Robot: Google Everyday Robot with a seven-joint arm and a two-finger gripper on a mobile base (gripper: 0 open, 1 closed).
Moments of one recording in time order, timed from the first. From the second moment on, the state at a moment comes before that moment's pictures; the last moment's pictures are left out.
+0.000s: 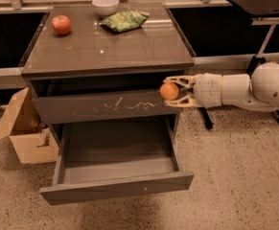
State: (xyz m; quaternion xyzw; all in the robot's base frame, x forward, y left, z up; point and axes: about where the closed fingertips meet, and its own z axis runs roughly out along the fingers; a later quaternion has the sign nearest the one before) arm 0.616 -0.119 0.806 -0.72 0.39 0.05 0.57
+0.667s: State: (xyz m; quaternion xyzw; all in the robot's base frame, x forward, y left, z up) arm 0.691 -0.067 0.904 -0.71 0.31 0.04 0.63
